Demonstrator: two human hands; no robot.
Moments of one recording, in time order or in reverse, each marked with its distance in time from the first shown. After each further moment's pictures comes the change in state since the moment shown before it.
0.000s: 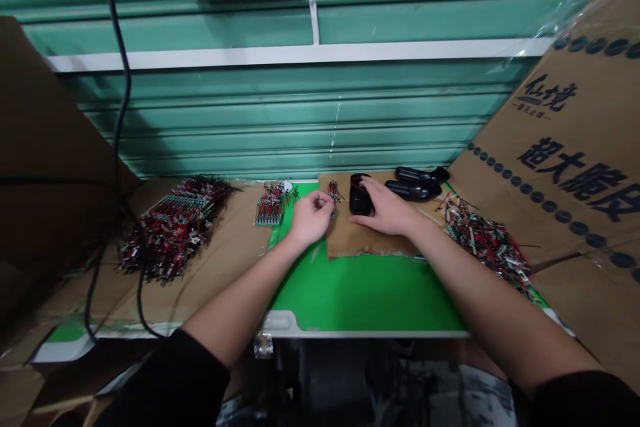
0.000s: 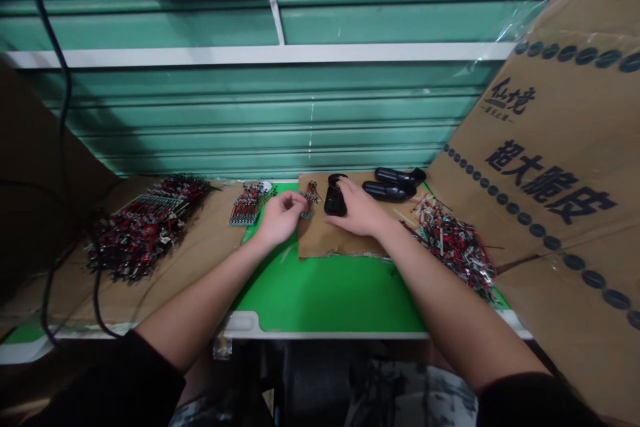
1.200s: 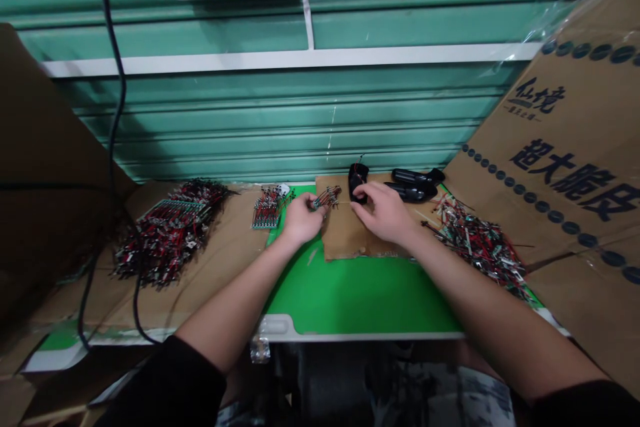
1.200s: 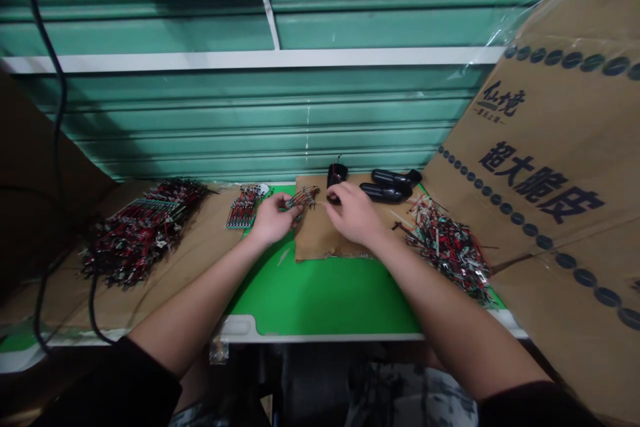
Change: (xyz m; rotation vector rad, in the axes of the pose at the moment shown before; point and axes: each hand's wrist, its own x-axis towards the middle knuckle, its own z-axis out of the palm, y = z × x) left_hand 0.005 -0.003 -0.008 0.034 0.031 -0.141; right_hand -0.006 -0.034 -0.009 0.108 0.282 -0.021
